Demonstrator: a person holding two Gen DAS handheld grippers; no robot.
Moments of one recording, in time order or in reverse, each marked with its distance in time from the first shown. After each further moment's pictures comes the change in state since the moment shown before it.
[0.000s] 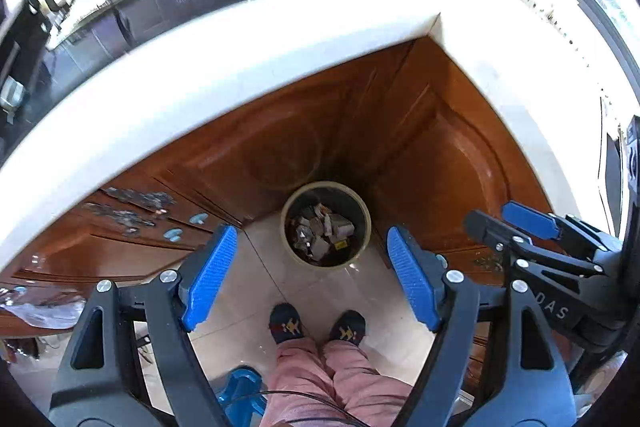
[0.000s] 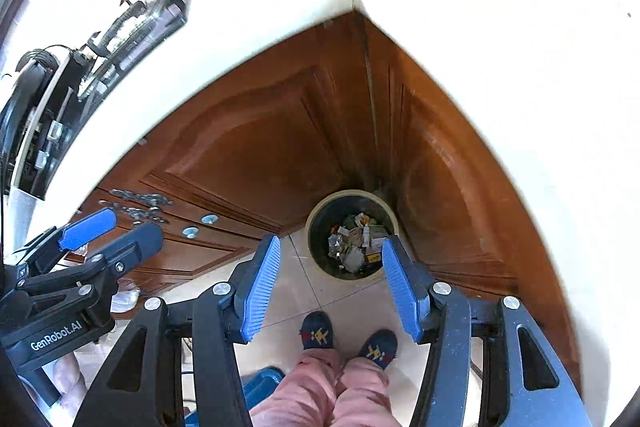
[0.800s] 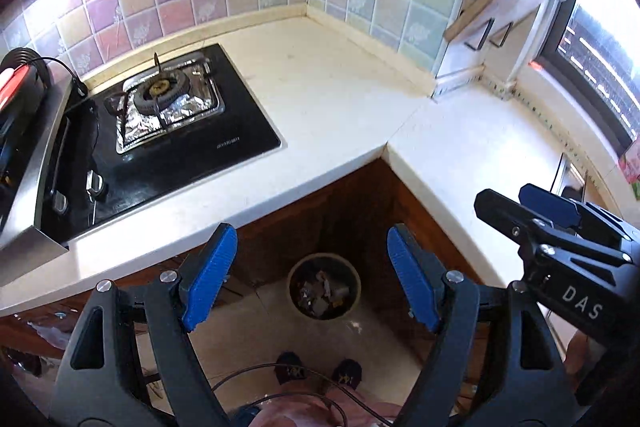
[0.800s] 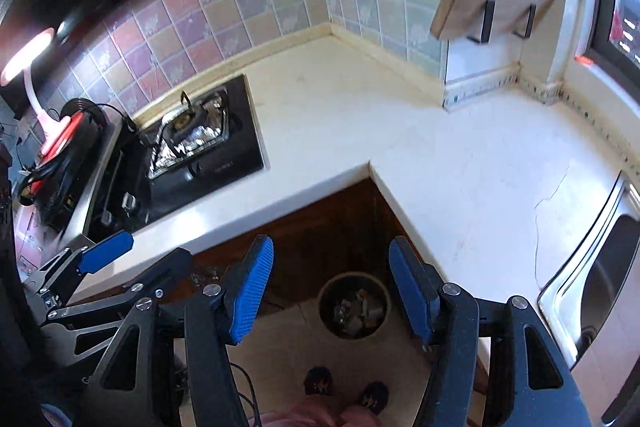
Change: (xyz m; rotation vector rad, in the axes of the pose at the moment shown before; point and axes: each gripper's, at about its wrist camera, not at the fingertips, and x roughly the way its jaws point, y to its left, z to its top) left arm -0.186 -0.035 0.034 0.007 -0.268 0.029; right arm -0.254 0.047 0.050 -0.054 -0.301 0.006
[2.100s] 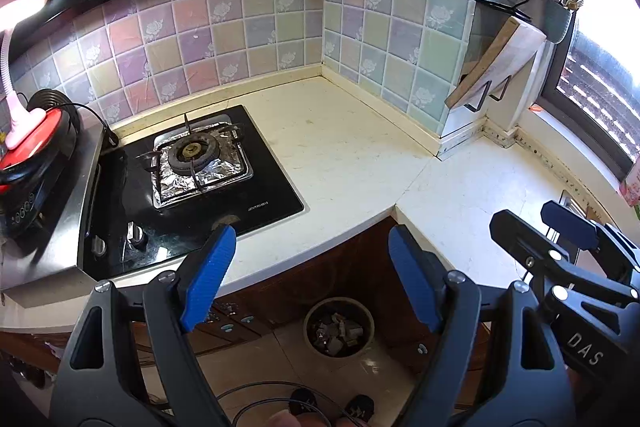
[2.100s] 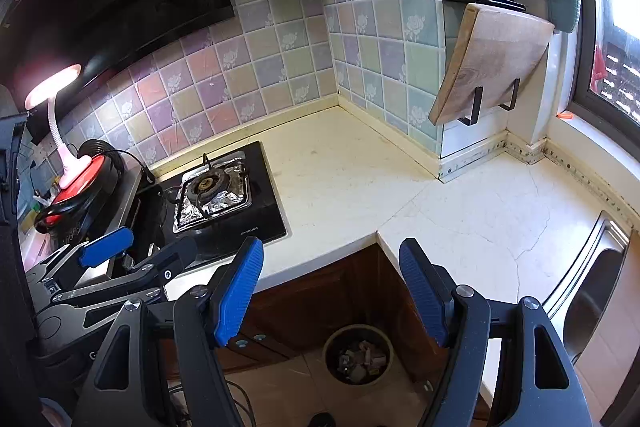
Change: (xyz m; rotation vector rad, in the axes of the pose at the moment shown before) left arm -0.075 0.001 0.039 0.009 -0.167 0.067; right arm -0.092 0.032 0.016 -0.011 -0.212 -0.004
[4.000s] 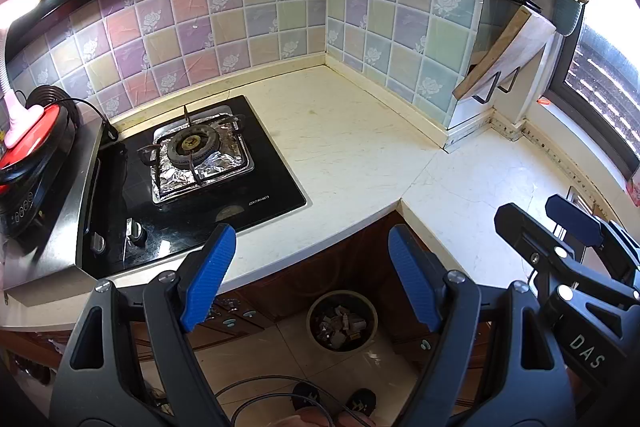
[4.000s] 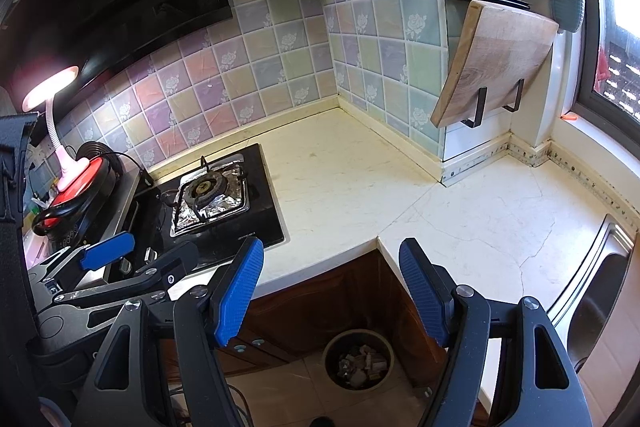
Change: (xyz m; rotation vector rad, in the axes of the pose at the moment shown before) left arm 0.020 0.012 0.001 0.018 0.039 -0.006; right arm 0.006 0.006 0.001 0.008 -0.012 -0.014
